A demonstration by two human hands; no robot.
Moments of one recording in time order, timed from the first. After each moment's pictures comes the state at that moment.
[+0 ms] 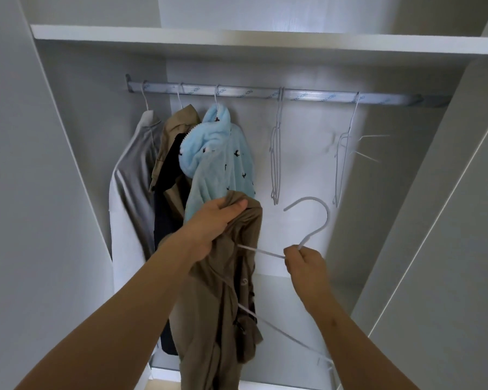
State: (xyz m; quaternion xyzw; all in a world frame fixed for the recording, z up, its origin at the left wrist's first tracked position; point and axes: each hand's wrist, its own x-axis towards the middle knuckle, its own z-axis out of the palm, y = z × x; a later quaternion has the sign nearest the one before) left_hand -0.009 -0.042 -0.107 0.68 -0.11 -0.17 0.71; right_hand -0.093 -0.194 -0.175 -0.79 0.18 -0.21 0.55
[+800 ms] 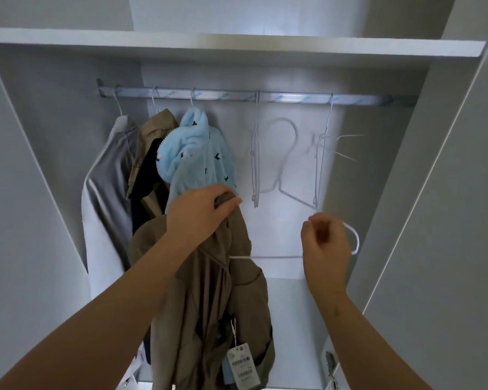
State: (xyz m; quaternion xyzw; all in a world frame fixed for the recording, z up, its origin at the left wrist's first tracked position) left_hand -0.001 -0.060 -0.096 0.89 -0.27 0.27 0.26; right_hand -0.102 -0.226 -0.149 -0.69 0.09 -0.51 0.51
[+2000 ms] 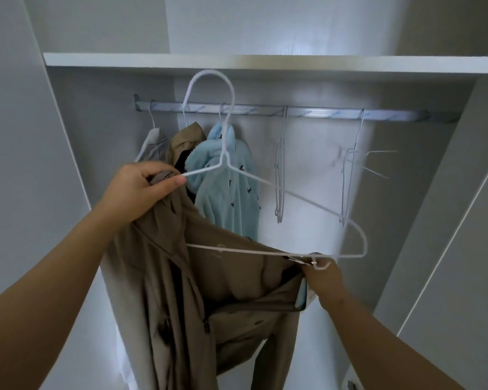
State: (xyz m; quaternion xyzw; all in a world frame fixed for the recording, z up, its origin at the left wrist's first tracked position) left_hand 0.030 0.053 -0.041 0.81 -0.34 0.28 0.38; right_hand -0.037 -0.255 -0.196 -0.83 0.23 -0.18 0.48
